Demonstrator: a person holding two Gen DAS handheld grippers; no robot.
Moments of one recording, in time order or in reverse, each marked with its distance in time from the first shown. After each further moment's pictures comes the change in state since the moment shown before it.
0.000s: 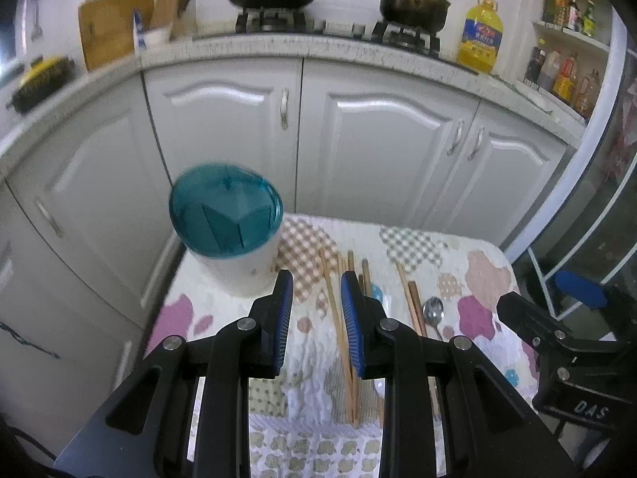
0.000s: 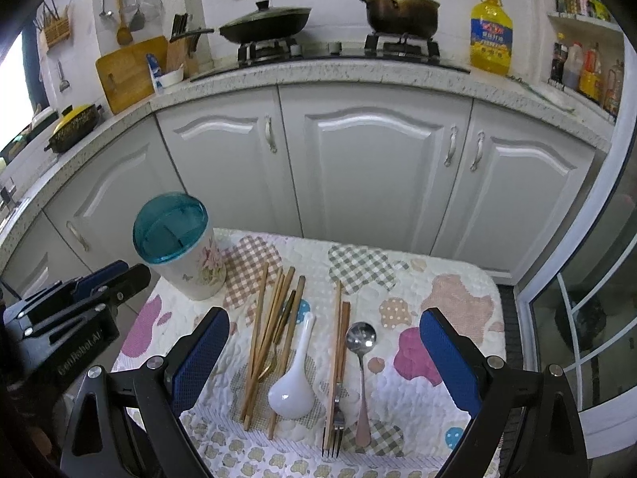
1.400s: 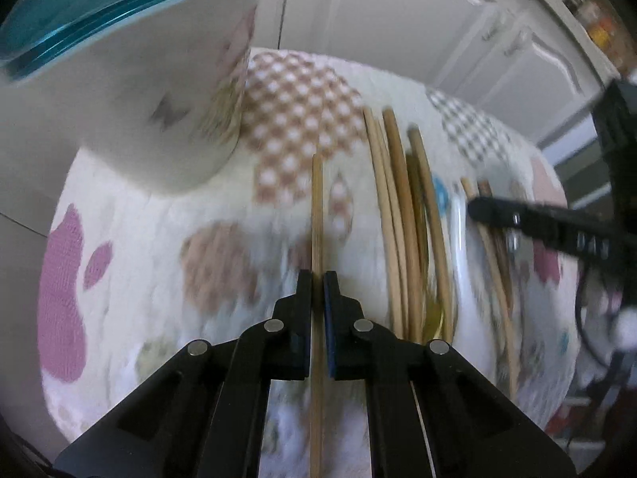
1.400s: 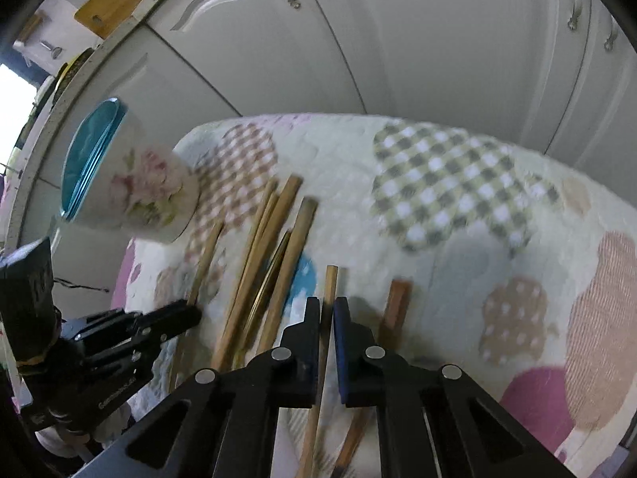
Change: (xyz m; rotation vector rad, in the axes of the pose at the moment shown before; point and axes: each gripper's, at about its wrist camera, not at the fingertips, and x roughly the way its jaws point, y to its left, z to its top) left arm 0.160 0.027 -0.058 0.002 0.405 -0.080; right arm 0.220 -0.031 -0.010 0.017 0.444 0.357
